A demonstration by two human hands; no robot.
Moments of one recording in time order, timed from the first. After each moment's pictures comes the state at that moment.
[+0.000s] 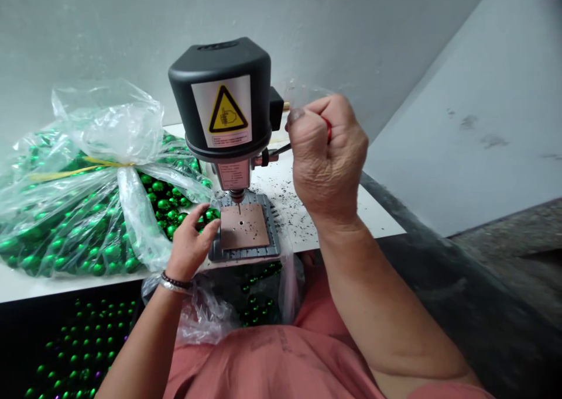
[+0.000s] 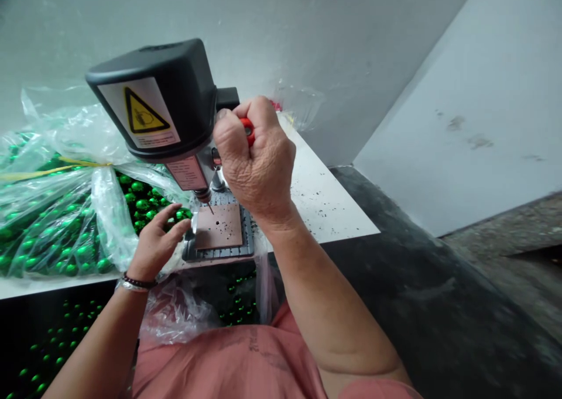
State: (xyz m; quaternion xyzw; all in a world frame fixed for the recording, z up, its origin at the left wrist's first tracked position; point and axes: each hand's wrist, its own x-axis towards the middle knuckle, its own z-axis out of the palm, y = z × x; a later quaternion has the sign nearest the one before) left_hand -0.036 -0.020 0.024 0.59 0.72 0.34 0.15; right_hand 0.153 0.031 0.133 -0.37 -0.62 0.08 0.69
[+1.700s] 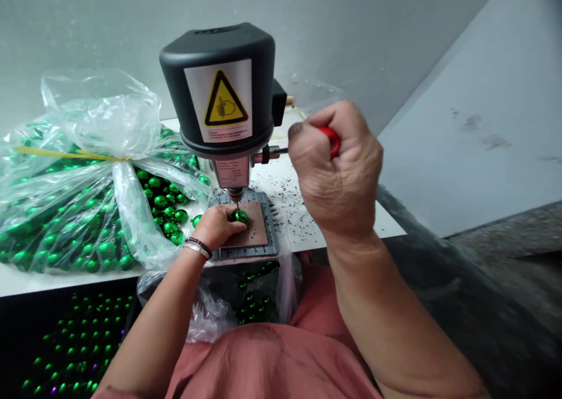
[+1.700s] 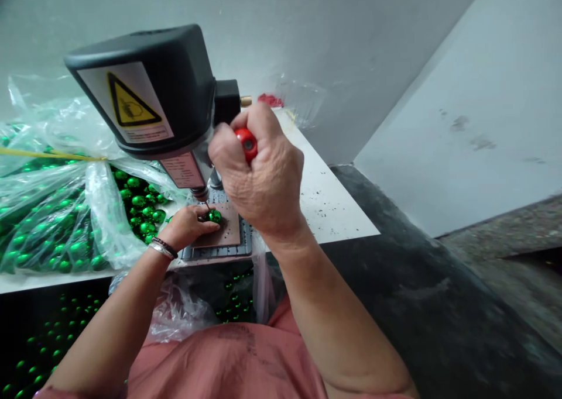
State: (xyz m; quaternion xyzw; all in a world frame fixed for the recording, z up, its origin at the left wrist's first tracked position) left_hand -0.012 0.025 0.014 0.71 0.65 0.16 0.24; right_hand 0.160 0.021 0.132 -0.42 -0.63 0.07 0.65
